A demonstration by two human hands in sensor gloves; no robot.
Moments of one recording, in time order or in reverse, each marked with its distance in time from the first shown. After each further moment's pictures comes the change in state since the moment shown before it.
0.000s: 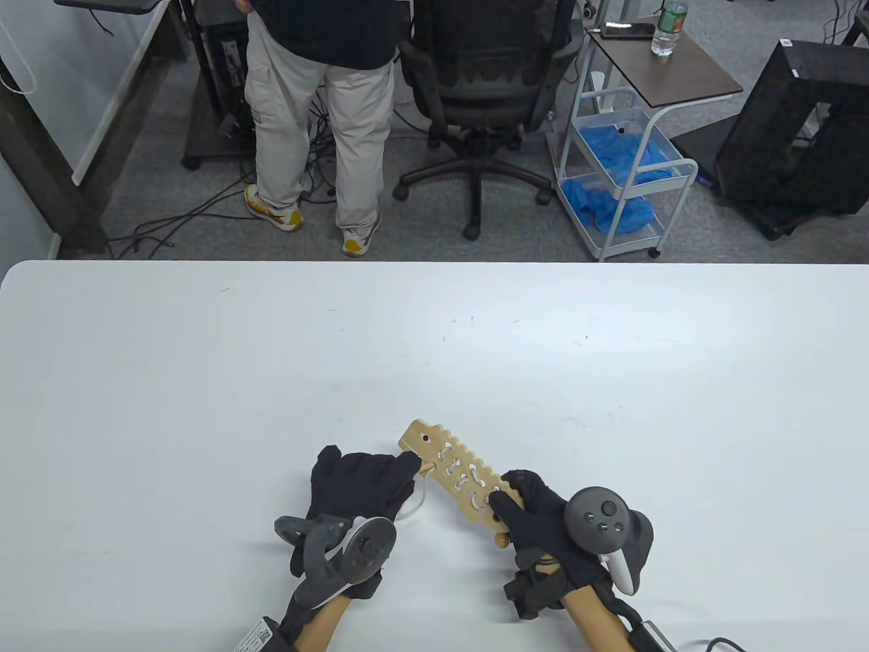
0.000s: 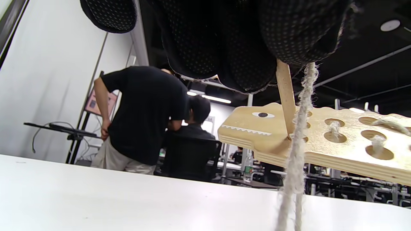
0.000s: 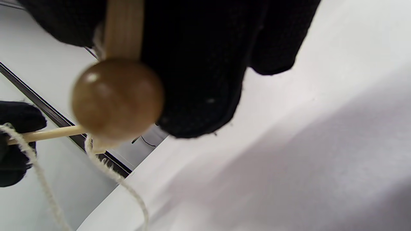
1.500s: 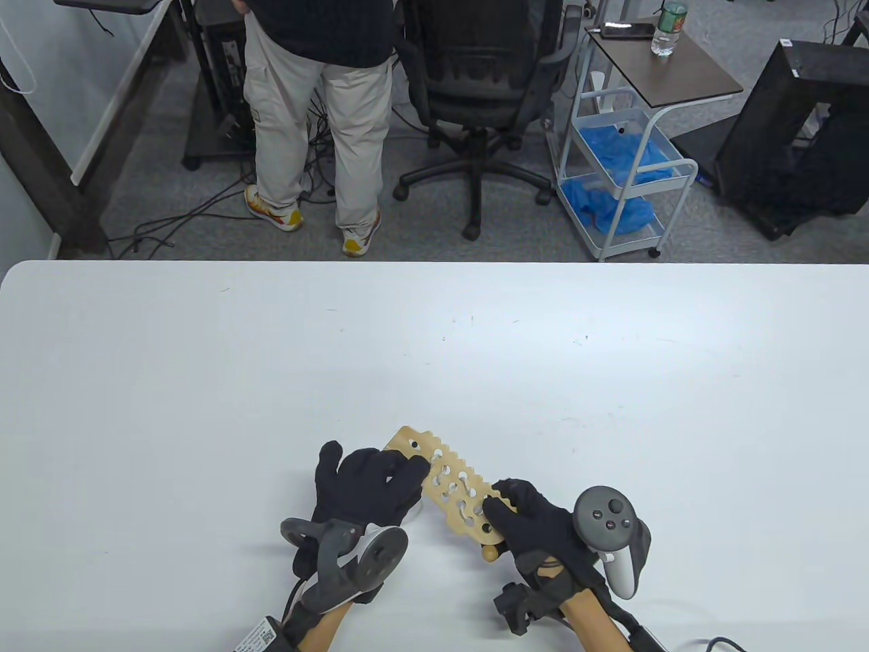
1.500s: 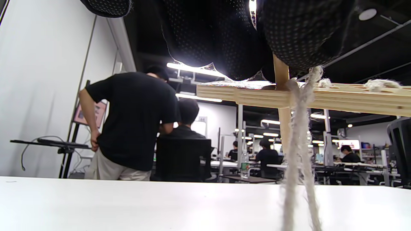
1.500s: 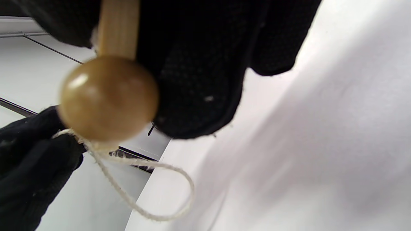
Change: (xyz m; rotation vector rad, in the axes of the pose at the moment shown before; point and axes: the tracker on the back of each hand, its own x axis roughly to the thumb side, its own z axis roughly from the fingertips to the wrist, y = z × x) left_hand 0.012 0.007 0.000 0.008 -0.062 -0.072; right_hand -0.002 0.007 0.007 0.114 0.094 -0.267
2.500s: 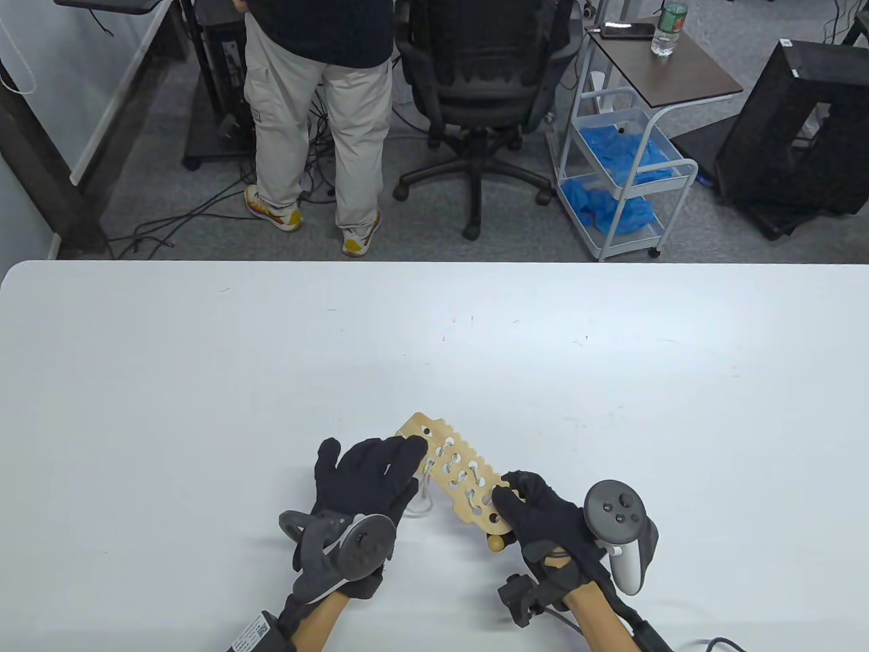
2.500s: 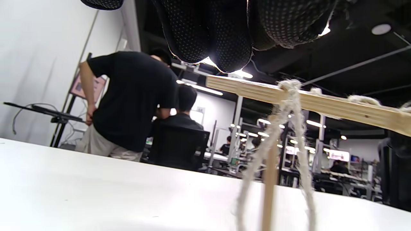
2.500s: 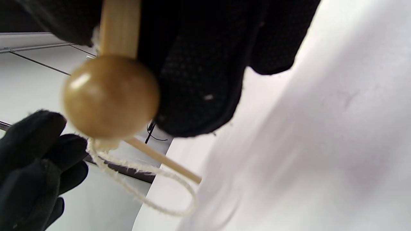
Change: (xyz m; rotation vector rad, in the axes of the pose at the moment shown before) left_hand -0.014 -0.004 -0.004 -0.044 0.055 0.146; right_hand -0.006 -0.010 -0.006 -0.031 0.046 -0.051
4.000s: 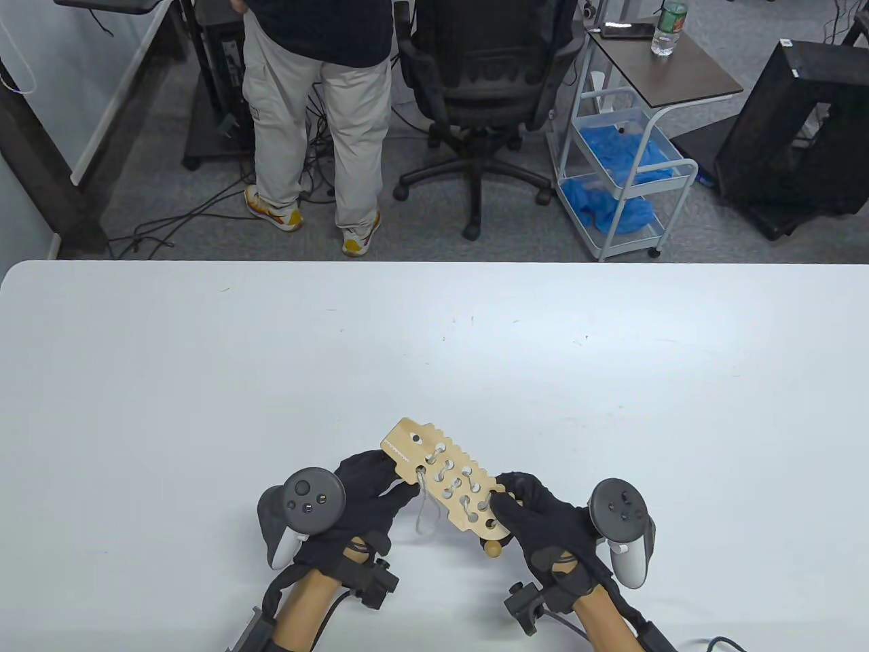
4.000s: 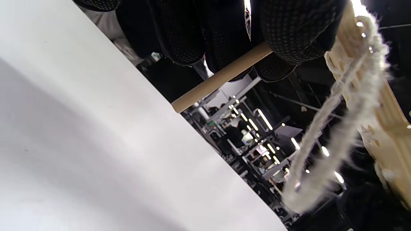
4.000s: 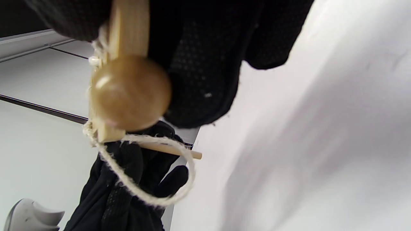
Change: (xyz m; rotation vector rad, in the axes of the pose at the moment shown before) left_hand -0.044 -0.041 -0.005 -0.269 0.153 0.626; right_hand 0.001 0.003 -0.002 0.143 -0.099 -0.117
